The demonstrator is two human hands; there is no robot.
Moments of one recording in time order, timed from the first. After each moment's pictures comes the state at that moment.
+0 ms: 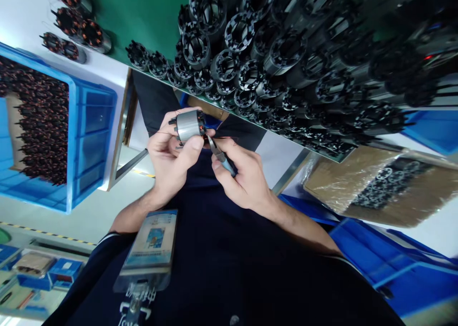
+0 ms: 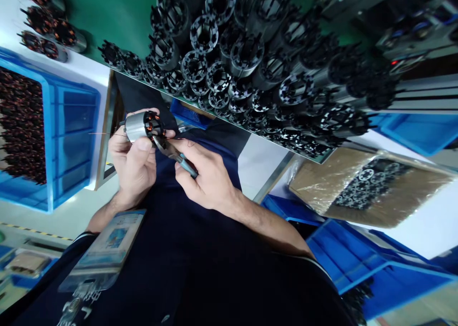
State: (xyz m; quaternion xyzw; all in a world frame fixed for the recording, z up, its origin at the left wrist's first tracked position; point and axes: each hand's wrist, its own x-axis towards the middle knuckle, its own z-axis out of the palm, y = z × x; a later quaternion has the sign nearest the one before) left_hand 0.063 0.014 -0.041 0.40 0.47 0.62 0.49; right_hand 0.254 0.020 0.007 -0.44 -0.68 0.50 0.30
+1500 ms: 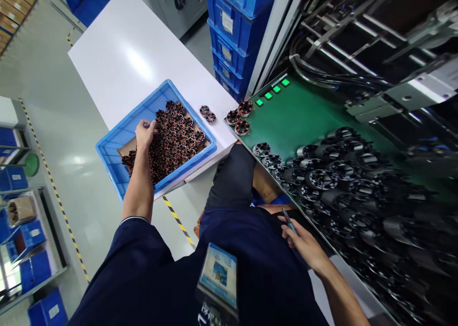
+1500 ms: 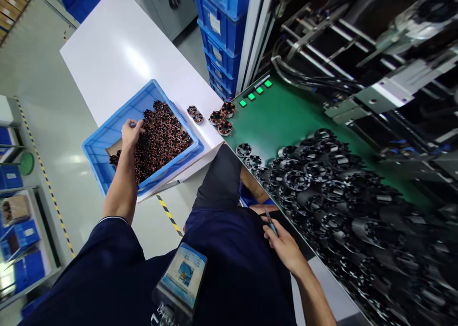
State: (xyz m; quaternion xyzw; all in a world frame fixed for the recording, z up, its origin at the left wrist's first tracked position) left_hand -0.432 0.017 -0.123 0.18 0.95 0.24 0.12; right_hand 0.274 0.071 -0.160 -0.59 -0.51 0.62 -0.11
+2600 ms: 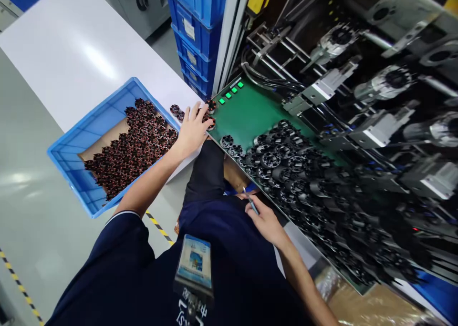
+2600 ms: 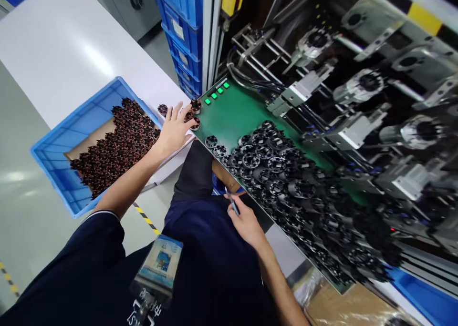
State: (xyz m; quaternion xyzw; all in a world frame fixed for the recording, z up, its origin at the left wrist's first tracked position) left_hand -0.186 0.161 -0.104 0.66 0.68 0.28 0.16; right_hand 0.234 0.063 -0.091 -0.54 -0.62 0.57 0.00
